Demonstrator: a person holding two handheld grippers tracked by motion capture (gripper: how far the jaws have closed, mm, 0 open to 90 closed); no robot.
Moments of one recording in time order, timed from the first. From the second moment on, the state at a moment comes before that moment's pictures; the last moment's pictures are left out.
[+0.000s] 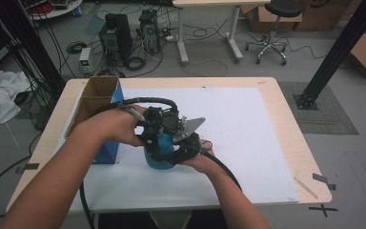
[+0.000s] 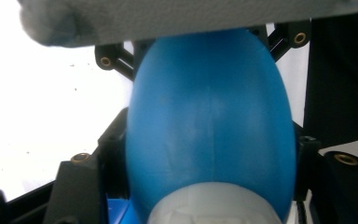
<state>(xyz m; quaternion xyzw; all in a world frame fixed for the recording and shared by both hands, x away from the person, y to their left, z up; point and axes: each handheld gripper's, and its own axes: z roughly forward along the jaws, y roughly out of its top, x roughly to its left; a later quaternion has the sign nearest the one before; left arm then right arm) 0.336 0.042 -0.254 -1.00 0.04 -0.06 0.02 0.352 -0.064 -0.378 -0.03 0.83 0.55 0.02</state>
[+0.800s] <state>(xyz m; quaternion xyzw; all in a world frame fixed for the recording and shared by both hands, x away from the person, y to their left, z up) 0.340 0.040 -0.248 -1.00 0.02 -0.07 0.03 0.355 -0.068 -0.376 -0.01 0.83 0.55 0.03</state>
